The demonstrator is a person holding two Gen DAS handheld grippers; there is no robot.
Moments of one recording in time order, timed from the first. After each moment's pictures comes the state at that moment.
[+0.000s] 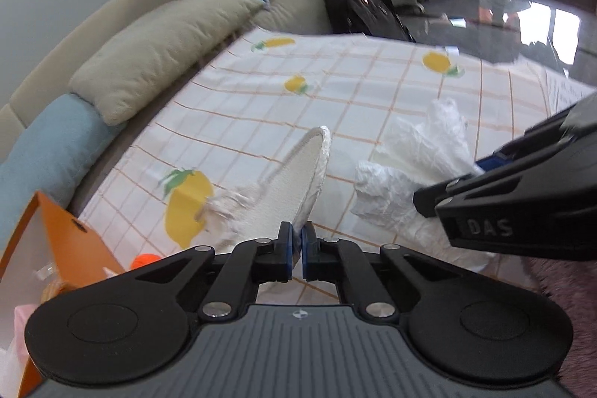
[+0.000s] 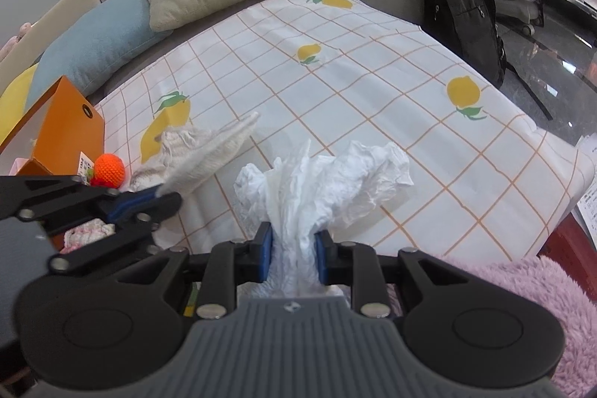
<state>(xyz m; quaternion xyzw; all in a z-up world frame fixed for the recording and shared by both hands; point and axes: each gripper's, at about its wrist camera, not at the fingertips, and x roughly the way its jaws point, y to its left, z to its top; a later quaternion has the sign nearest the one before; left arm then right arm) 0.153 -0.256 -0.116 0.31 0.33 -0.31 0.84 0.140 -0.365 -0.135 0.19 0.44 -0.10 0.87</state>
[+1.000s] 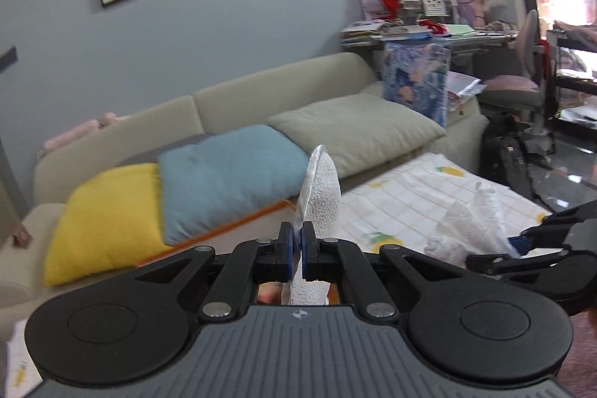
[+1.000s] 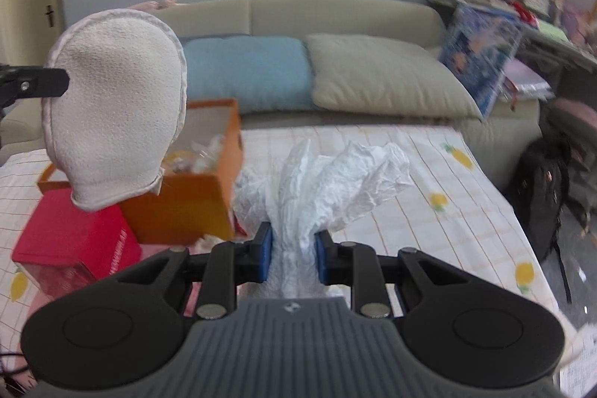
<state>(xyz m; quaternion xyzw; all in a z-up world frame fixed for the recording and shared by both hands) 0.112 -0.074 0.043 0.15 0.21 -0.12 0.96 0.129 -0.239 -0.032 0.00 0.32 0.05 0.95</state>
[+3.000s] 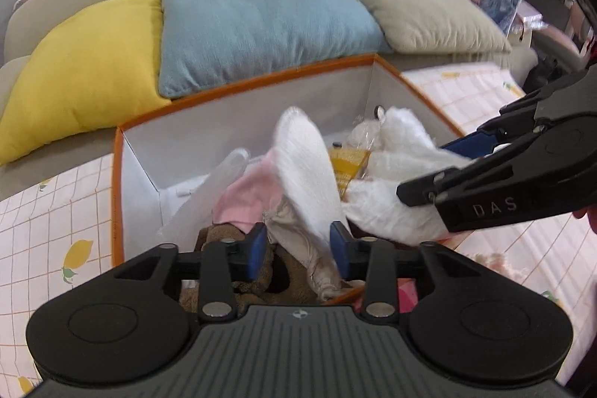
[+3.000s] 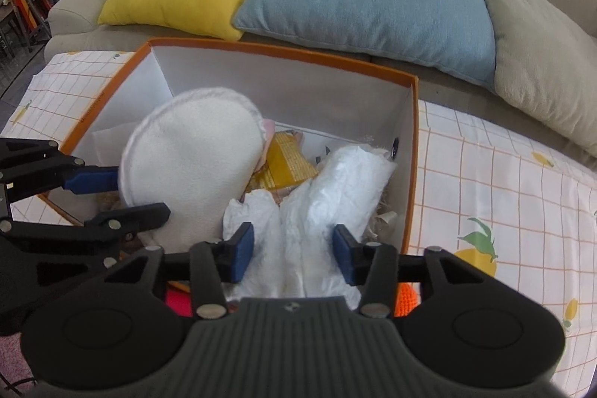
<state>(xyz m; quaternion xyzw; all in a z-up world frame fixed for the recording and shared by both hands) 0.254 0.027 -0.050 0.06 0.43 -0.11 0.89 0.349 -0.097 -0.060 -0.09 0.50 0.21 0.84</state>
